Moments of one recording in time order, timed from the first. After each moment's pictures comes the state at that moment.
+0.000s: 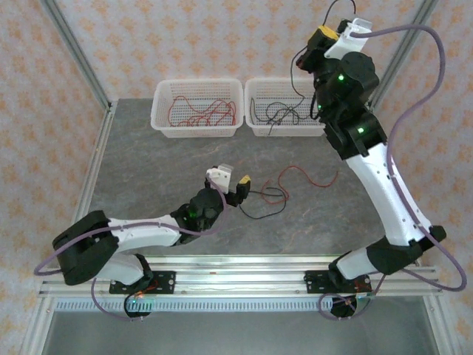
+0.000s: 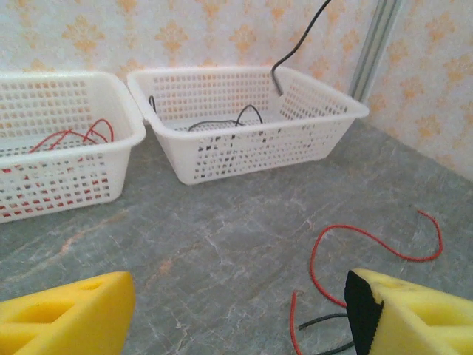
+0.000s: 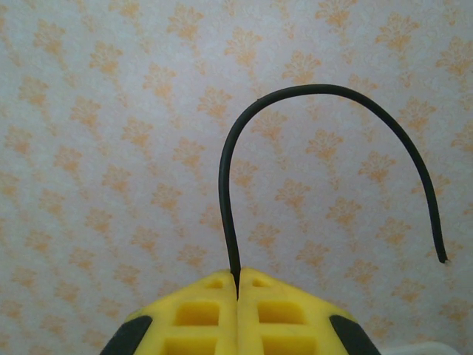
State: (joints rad) left arm -0.92 1.34 0.54 0.65 -0.53 -0.20; right arm 0.52 1.46 1.90 -0.18 0.49 0.21
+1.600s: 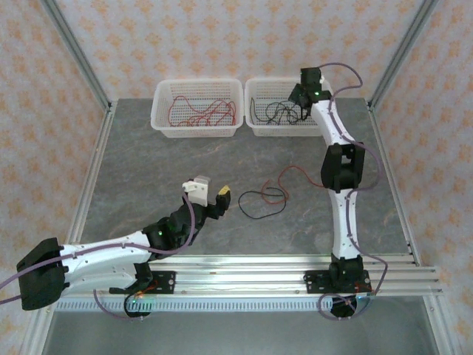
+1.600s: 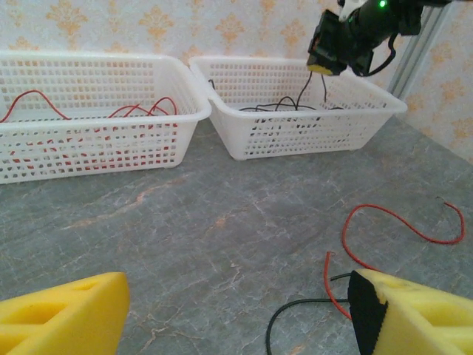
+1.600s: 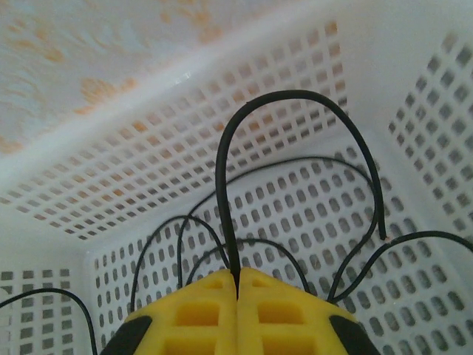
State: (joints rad) left arm -1.01 0.98 0.42 0.32 -0.71 -0.31; right arm 0.12 2.48 2.37 -0.59 0.09 0.55
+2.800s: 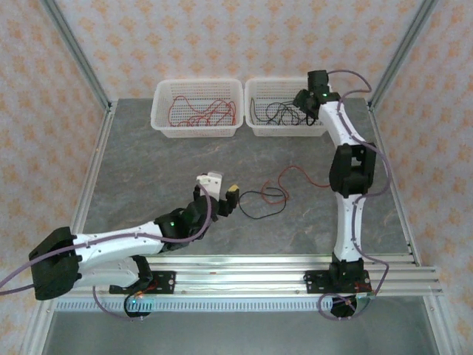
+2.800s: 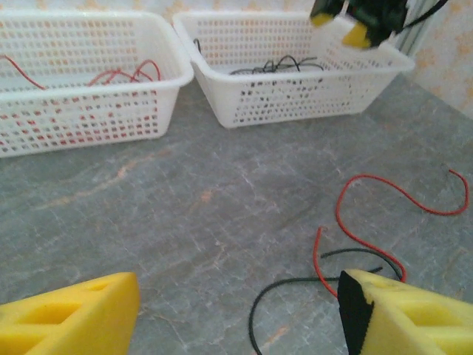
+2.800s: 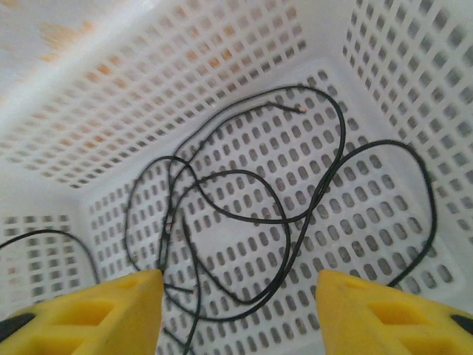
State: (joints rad) left arm -1.01 1.15 0.59 0.14 -0.66 -0.39; right arm 0.11 2.25 2.10 -0.62 0.05 0.60
